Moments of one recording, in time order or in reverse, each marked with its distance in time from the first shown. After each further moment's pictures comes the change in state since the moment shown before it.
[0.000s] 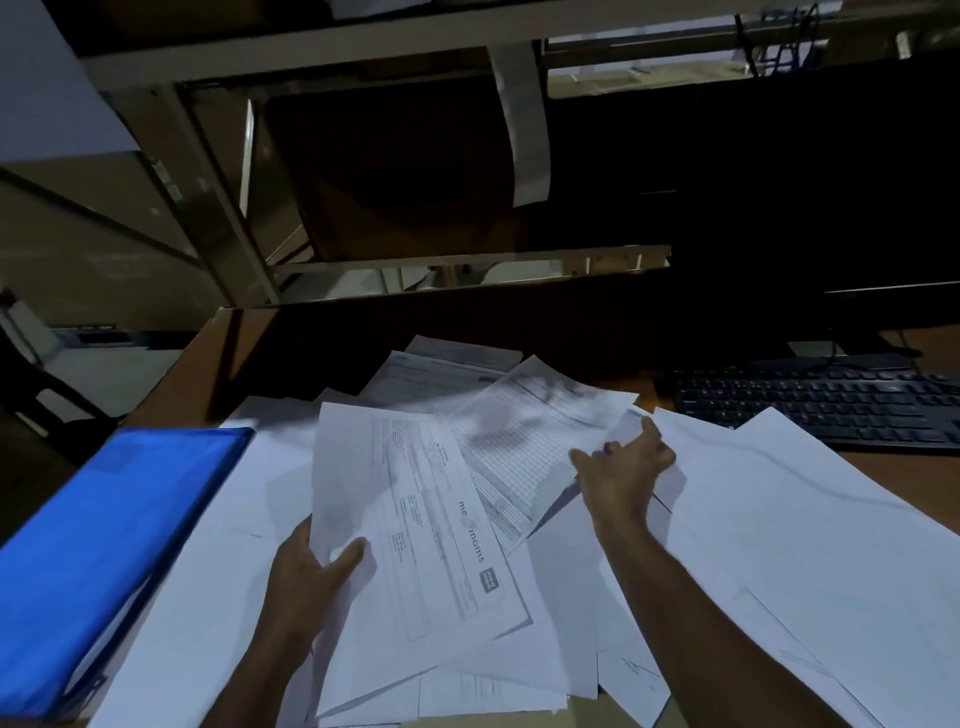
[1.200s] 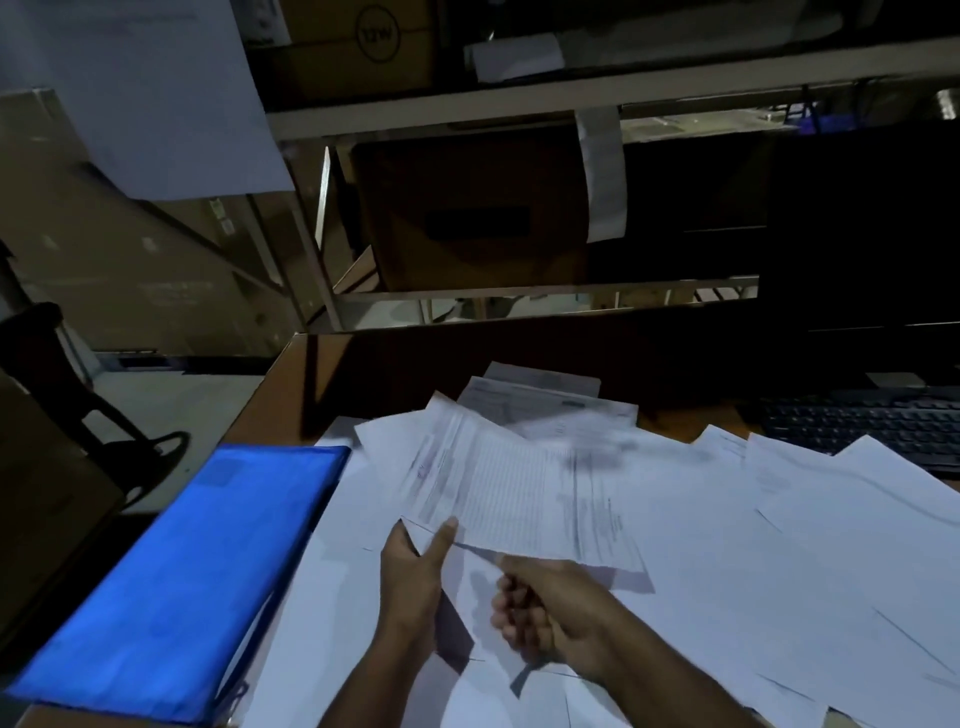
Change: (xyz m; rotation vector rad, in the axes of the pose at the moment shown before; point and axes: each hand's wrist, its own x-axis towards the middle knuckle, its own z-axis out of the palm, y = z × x) left_hand 0.005 0.017 -0.025 -0.659 -0.095 -0.088; right_hand -0.187 -0.049 0.057 0.264 -0.911 0.623
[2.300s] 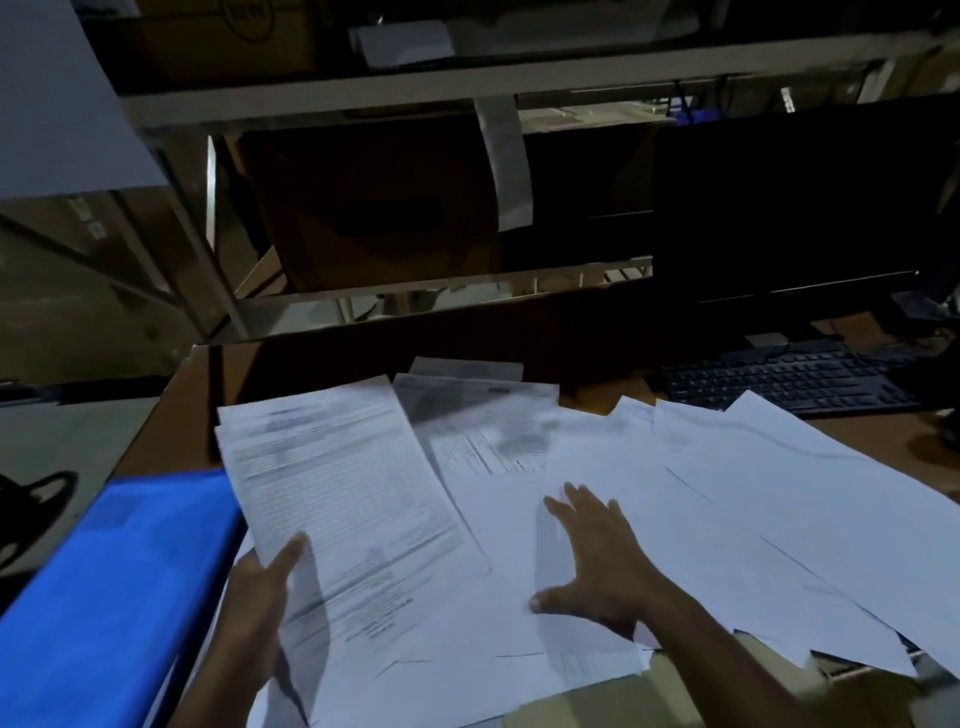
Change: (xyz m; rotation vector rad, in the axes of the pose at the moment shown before) left_hand 0.045 0.016 -0.076 0.109 0.044 -0.080; right_hand 0.006 0.013 -0.123 -1.386 0.408 -0.484
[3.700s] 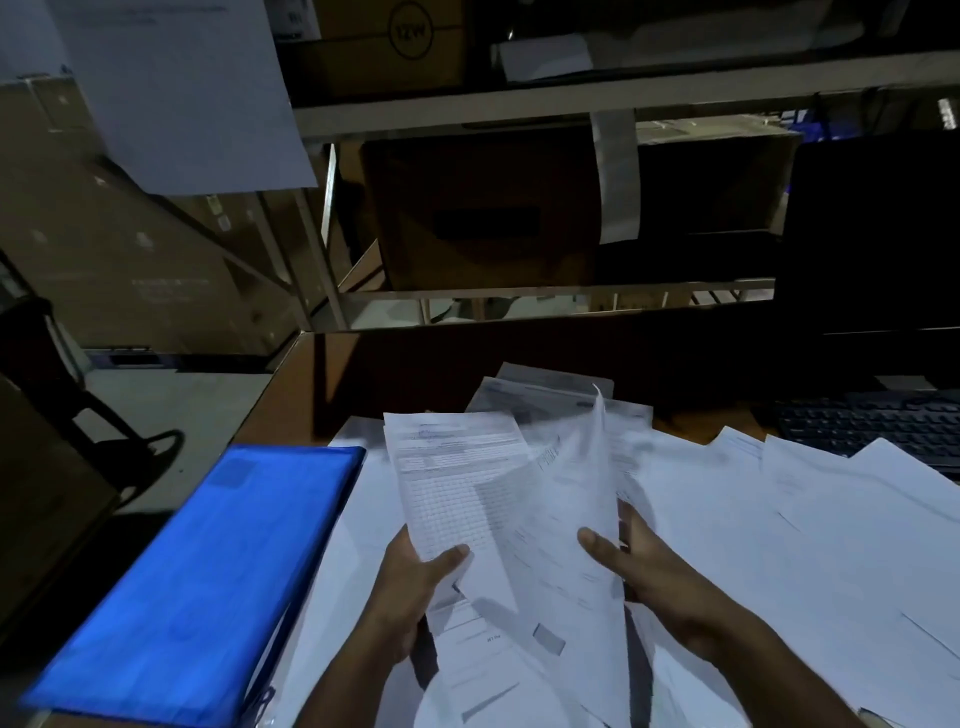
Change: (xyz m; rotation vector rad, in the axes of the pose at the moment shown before) left_hand -0.020 -0.008 0.028 0.065 -0.275 -0.056; right_hand 0.010 -0.071 -0.017 1.032 -0.173 0.066
